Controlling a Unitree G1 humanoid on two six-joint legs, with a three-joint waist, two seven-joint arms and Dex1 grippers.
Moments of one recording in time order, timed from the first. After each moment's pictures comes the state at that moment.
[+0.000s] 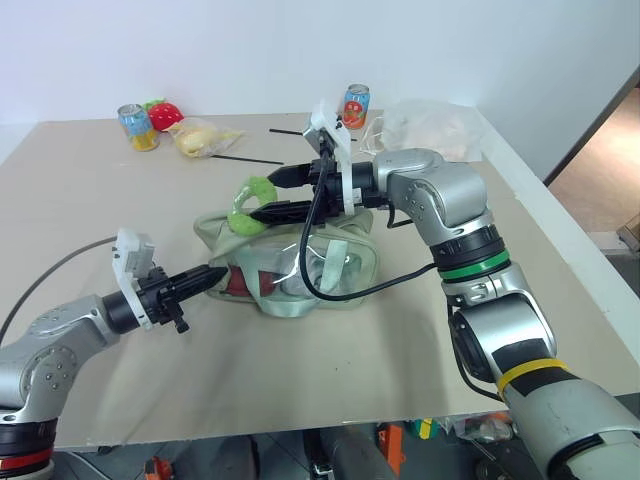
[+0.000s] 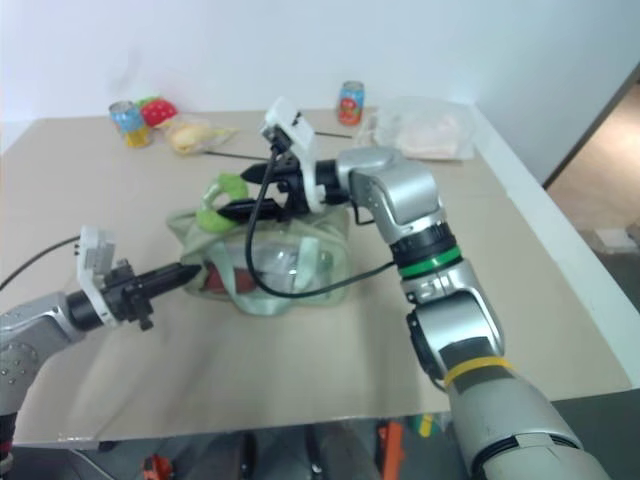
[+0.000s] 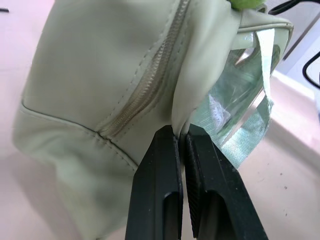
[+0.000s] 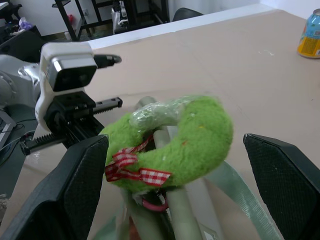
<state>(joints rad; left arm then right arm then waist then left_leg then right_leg) -0.12 0.72 0.28 -0.28 -0.85 0.67 -0.84 -1.19 -0.30 0.23 0.33 0.38 0.75 1.08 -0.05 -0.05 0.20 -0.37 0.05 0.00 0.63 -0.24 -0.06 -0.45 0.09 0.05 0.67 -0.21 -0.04</state>
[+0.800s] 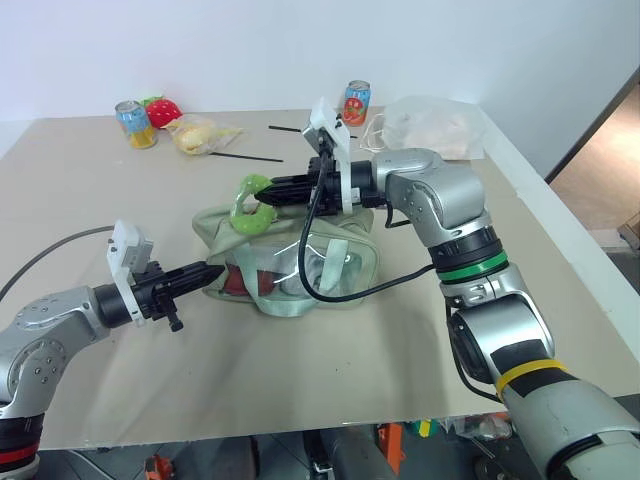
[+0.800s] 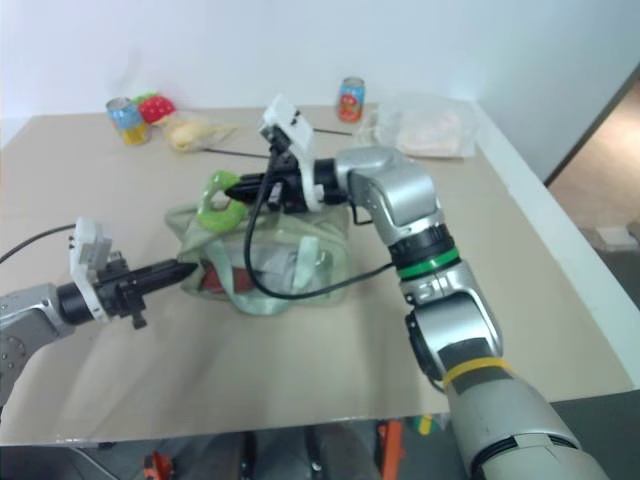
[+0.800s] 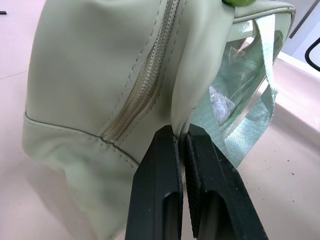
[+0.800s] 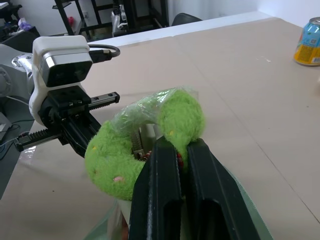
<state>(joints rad) -0.14 0.76 0.27 -0.29 -0.84 0.68 -0.85 -1.18 -0.30 0.23 0.33 0.38 0.71 1.09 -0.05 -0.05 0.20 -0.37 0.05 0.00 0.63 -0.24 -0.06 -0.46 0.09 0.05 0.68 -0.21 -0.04</state>
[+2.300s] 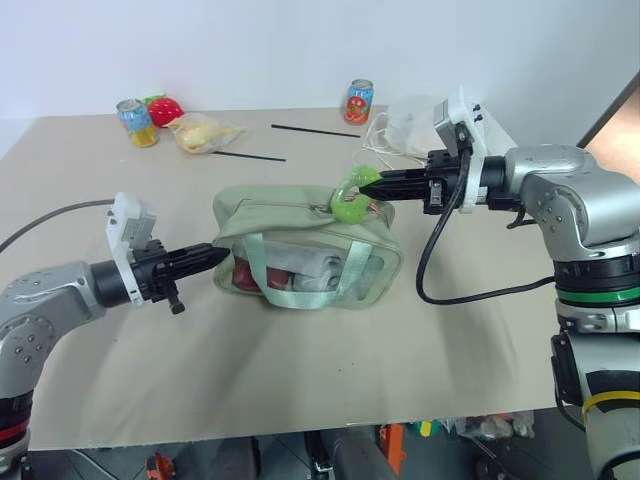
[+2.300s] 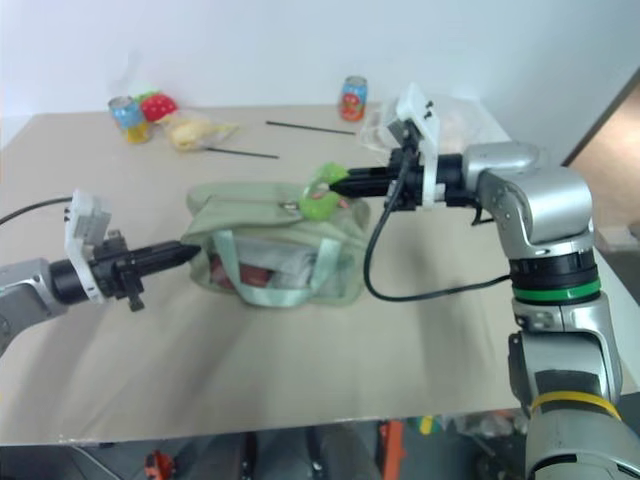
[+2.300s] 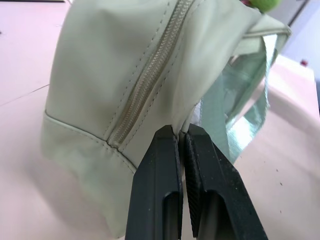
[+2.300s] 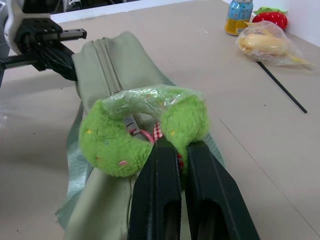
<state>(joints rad) -0.25 0.84 0.31 -0.38 -0.95 0.84 -0.79 -1.00 -0.72 0.09 0.07 0.48 0.79 1.17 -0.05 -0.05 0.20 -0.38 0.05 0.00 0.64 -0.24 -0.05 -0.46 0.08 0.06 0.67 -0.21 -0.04</state>
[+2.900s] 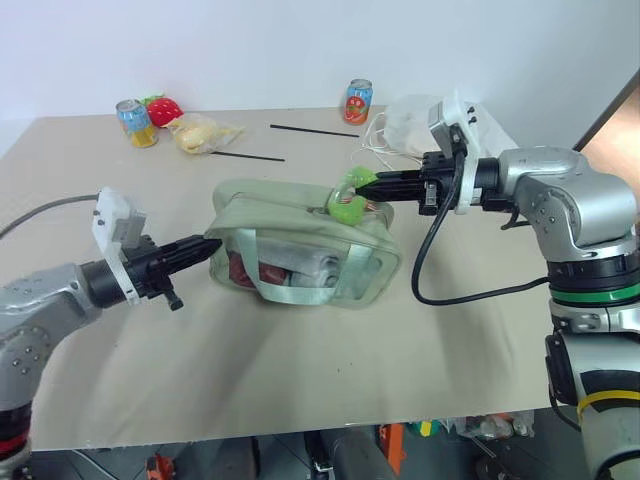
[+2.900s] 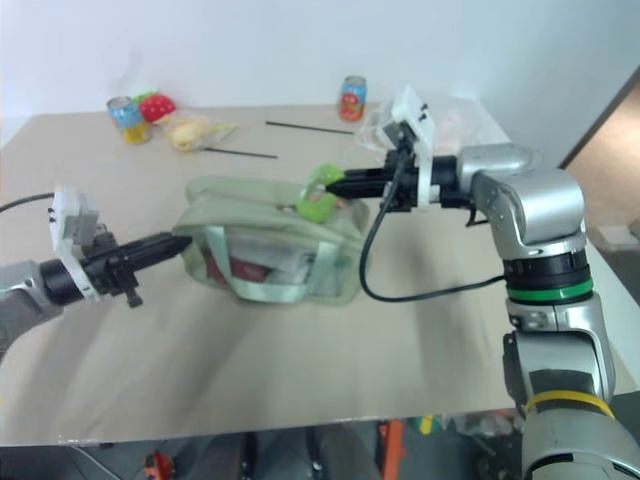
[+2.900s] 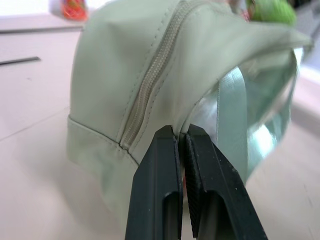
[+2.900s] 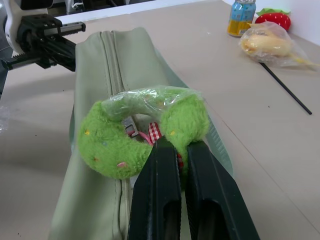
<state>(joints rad) -0.18 0.70 0.35 -0.40 -0.88 0.71 -0.70 -0.99 -0.70 0.09 0.07 0.48 0.79 1.17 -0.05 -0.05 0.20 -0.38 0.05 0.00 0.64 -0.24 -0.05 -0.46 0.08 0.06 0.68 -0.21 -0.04</state>
